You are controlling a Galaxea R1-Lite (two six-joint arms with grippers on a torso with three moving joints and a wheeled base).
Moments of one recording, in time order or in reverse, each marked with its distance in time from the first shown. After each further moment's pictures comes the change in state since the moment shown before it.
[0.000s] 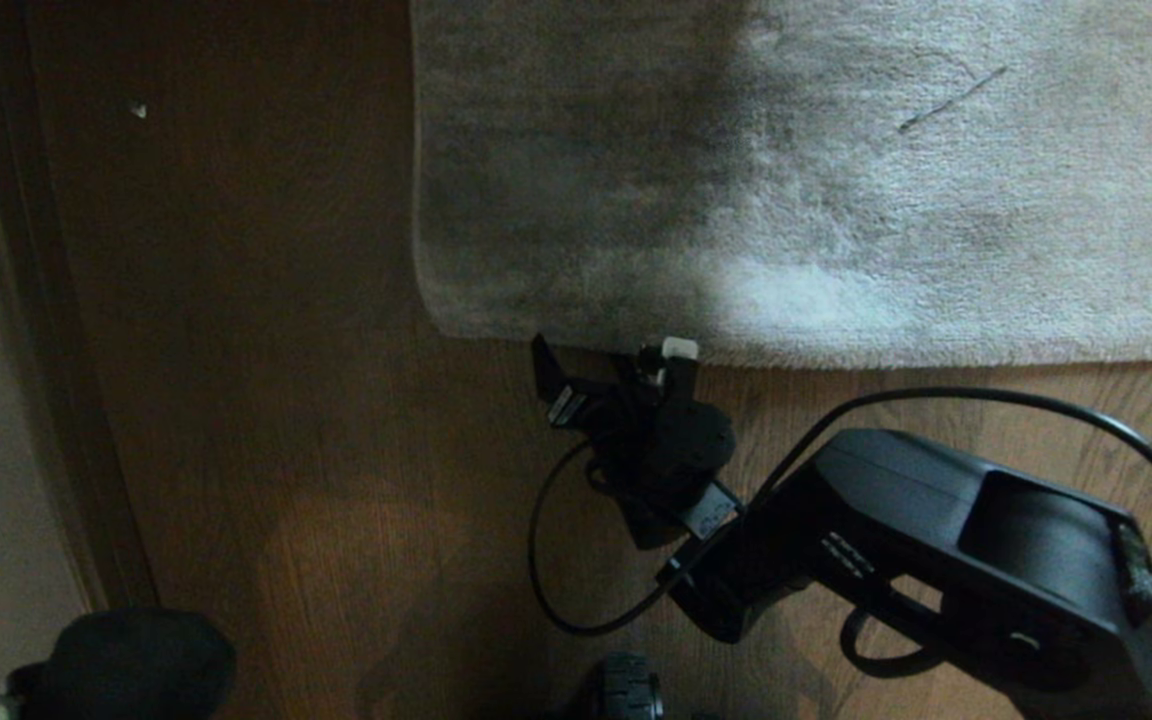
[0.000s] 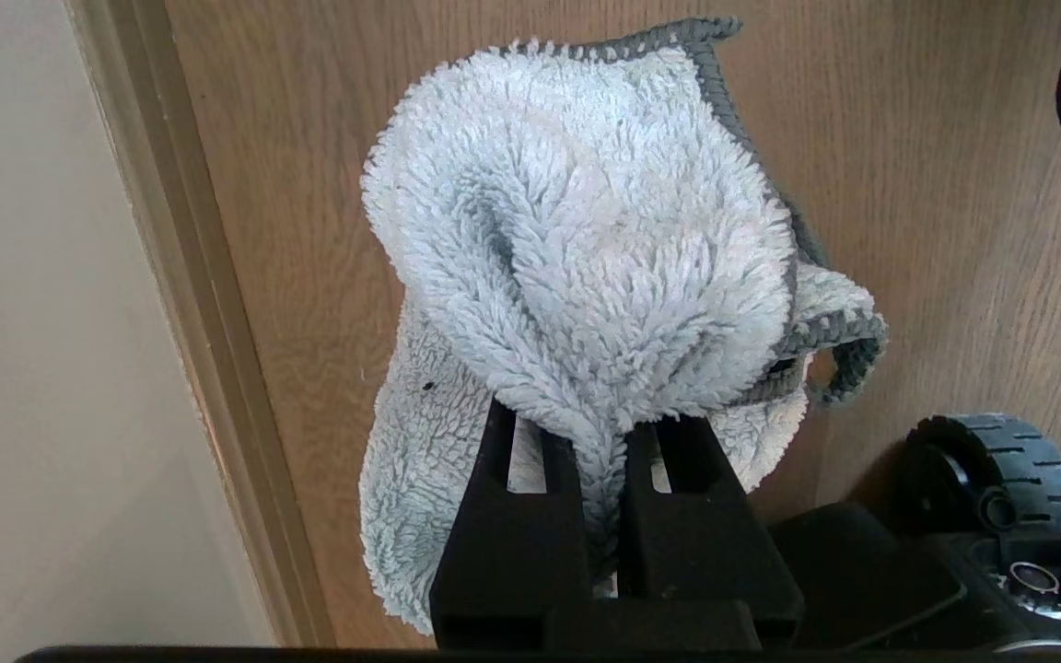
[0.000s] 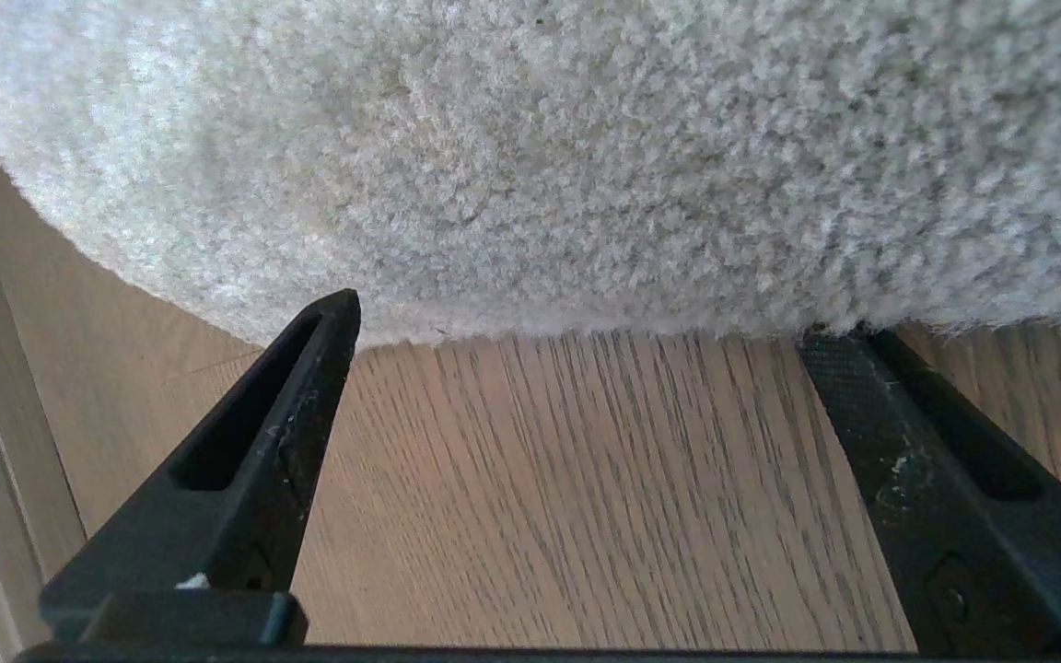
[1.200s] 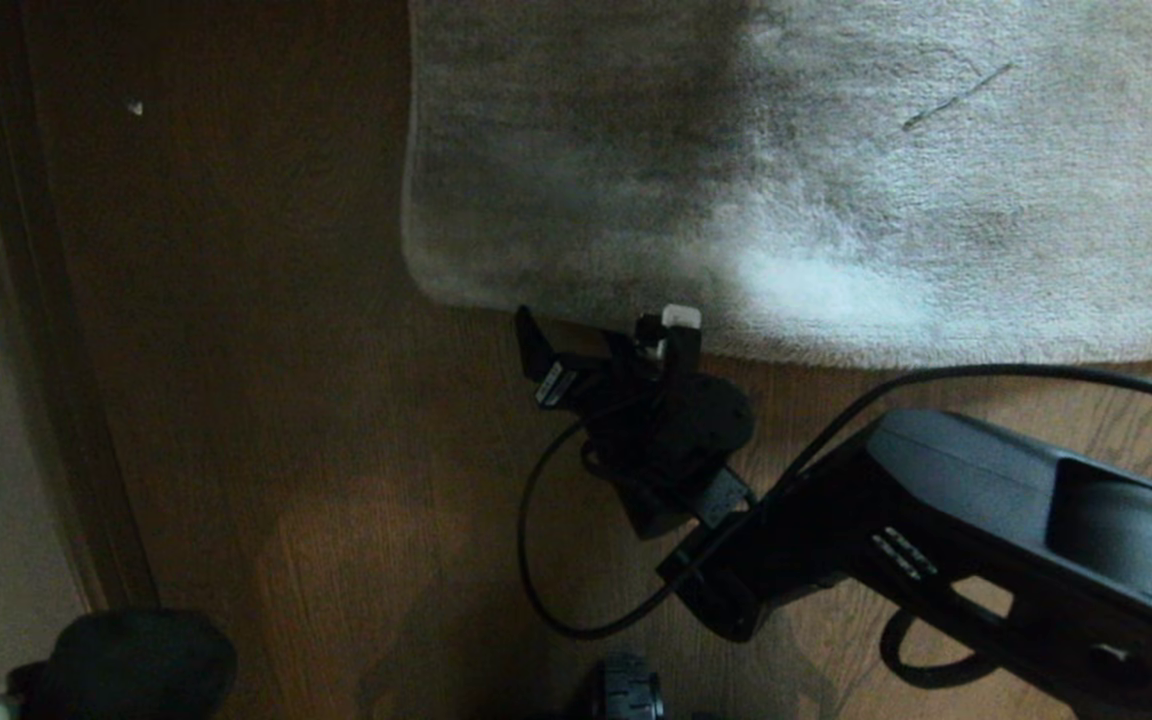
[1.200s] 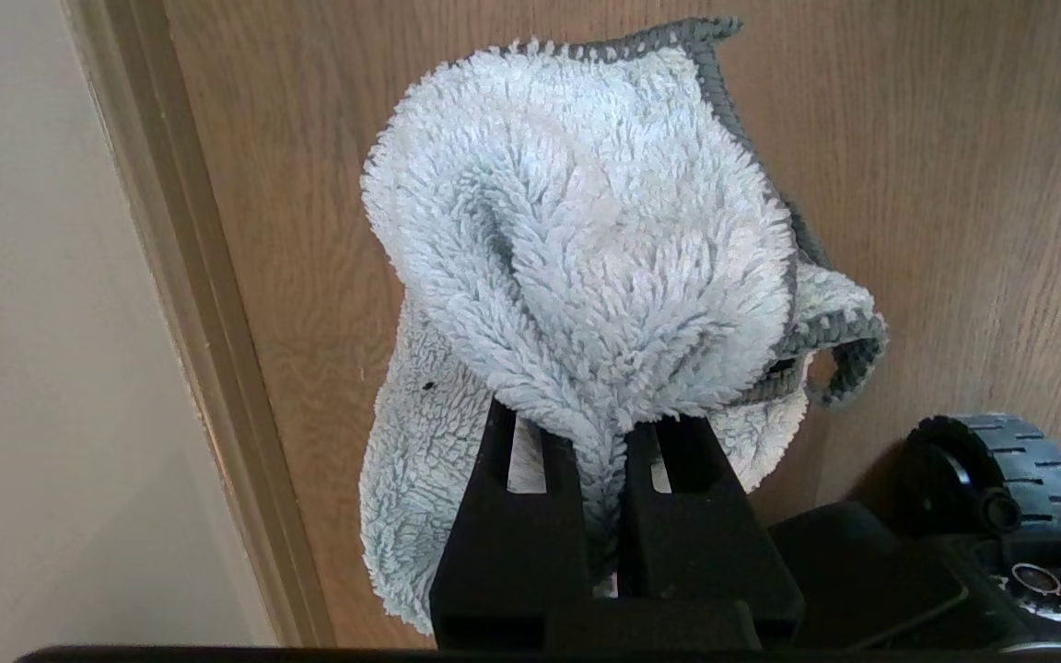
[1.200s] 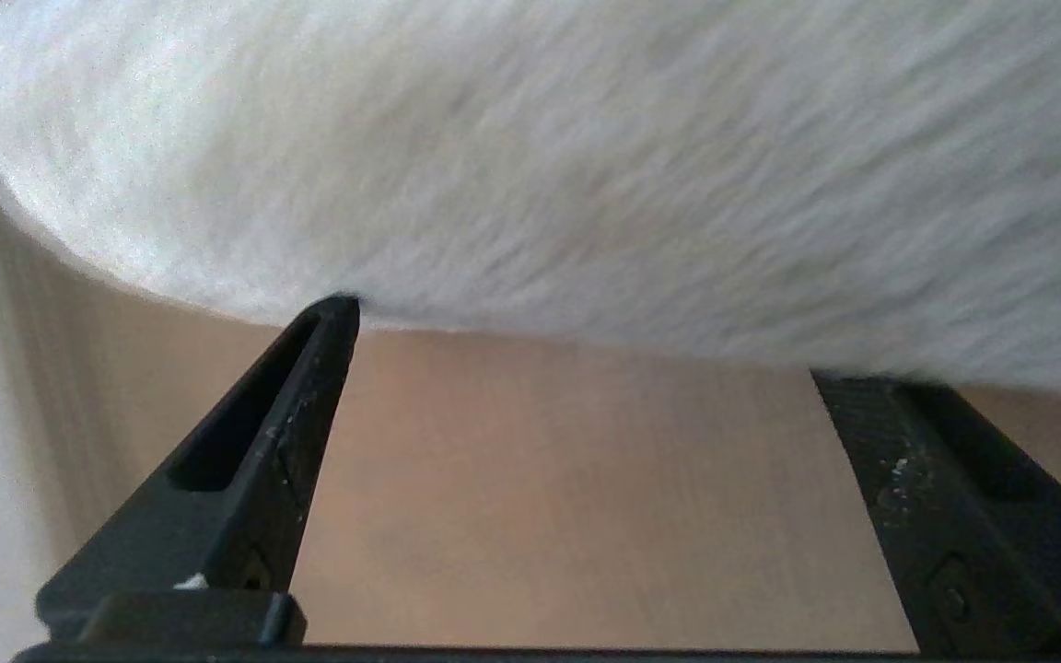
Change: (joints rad) left arm 0.000 0.000 0.000 0.000 0.000 0.000; right arm 0.068 -0.119 0.034 0.004 0.035 -0.059
